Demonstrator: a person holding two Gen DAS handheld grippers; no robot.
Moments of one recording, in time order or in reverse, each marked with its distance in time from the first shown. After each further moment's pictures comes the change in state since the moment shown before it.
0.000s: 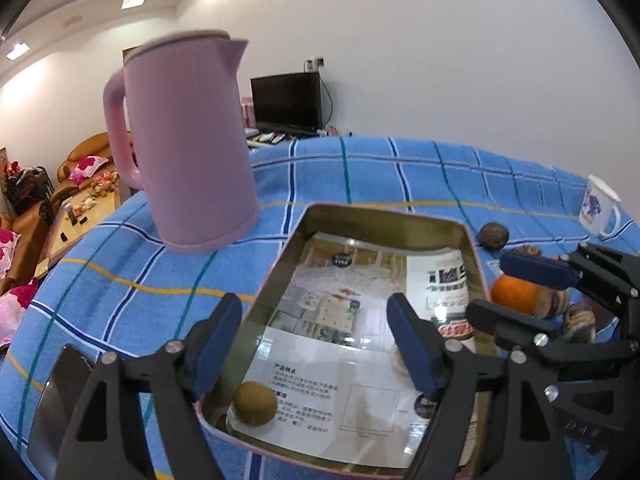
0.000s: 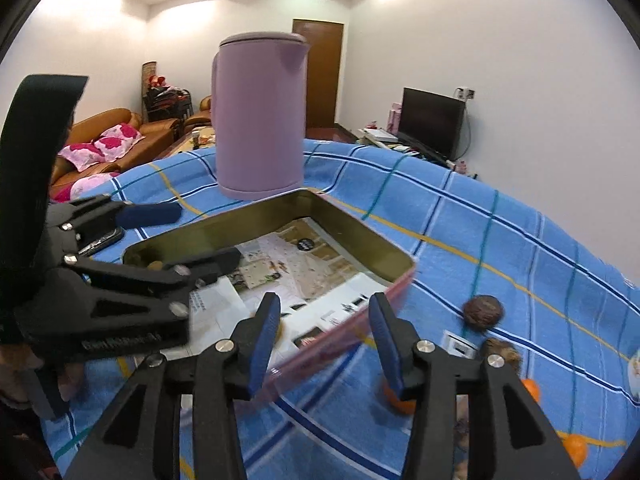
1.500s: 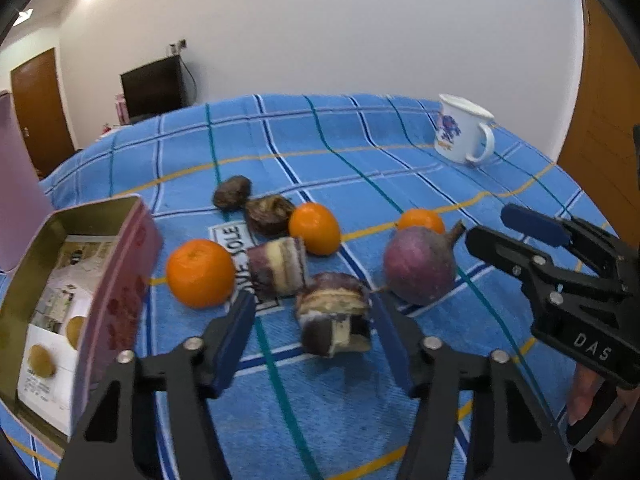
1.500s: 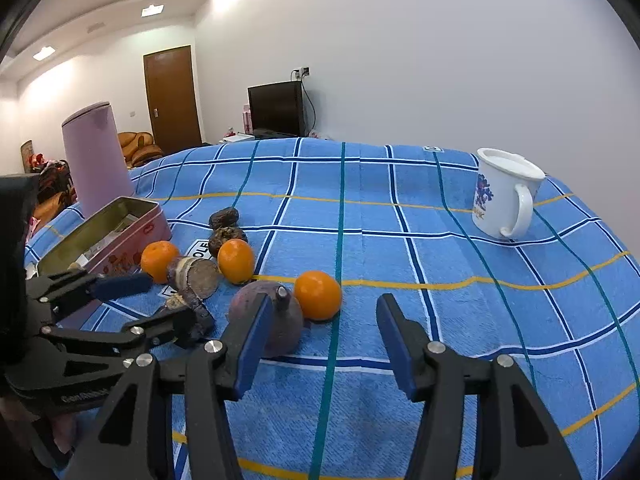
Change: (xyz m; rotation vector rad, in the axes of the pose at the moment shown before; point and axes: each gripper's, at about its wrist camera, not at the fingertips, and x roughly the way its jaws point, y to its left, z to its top) left arm -0.006 -0.201 -0.025 0.220 0.149 -0.362; right arm -0.130 -0.139 -0.113 0.385 -0.002 -0.355
